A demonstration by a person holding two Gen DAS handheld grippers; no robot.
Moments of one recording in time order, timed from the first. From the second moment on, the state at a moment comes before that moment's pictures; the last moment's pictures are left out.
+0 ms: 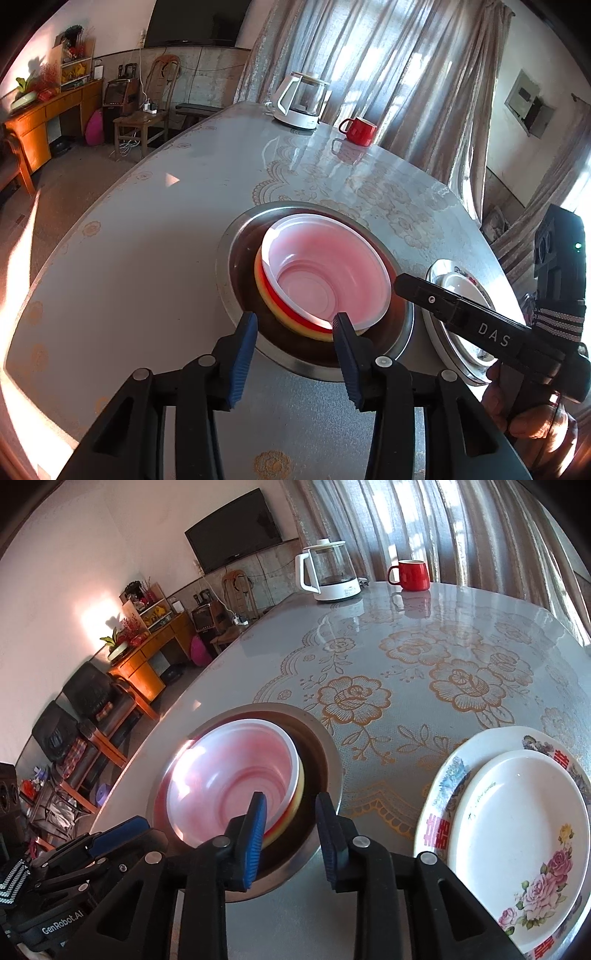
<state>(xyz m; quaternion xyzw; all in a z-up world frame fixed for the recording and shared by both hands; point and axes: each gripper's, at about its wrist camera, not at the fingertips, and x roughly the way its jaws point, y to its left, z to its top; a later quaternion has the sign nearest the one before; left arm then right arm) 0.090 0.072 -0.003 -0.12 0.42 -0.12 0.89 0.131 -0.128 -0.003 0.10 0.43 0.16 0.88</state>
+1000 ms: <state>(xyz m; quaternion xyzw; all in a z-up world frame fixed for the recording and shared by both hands) 0.130 0.106 -0.031 -0.12 0.44 -0.08 0.89 0.148 -0.141 -0.030 0.13 0.47 0.16 0.86</state>
